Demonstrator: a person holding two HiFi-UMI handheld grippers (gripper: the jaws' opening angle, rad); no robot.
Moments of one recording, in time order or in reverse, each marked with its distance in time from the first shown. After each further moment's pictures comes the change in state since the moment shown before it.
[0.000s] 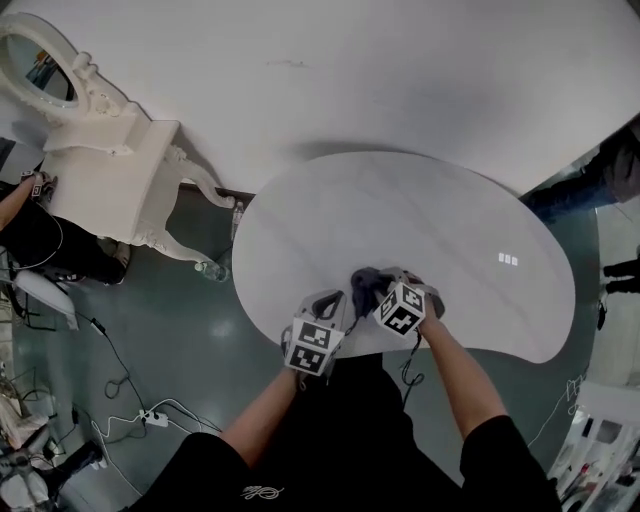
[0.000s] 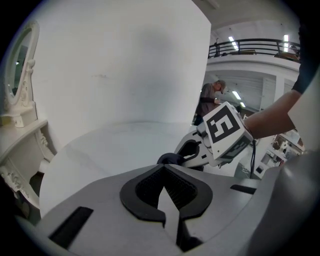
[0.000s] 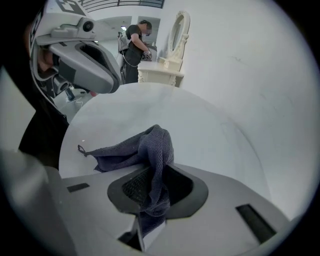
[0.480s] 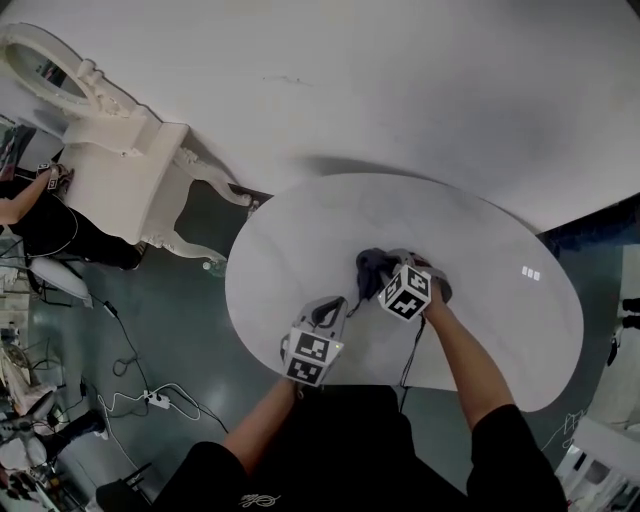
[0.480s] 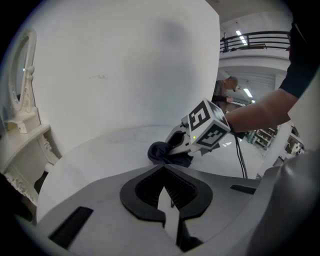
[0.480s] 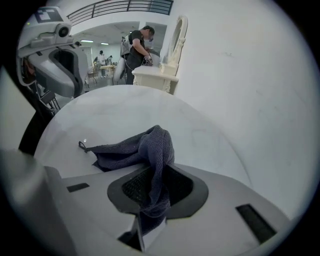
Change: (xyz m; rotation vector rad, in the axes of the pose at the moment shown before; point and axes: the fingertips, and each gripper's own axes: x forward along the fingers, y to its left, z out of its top) left arm 0.052 0.012 0.055 -0.040 0.019 0.104; right arm 0.025 -0.130 0.008 -0.088 -0.070 0.022
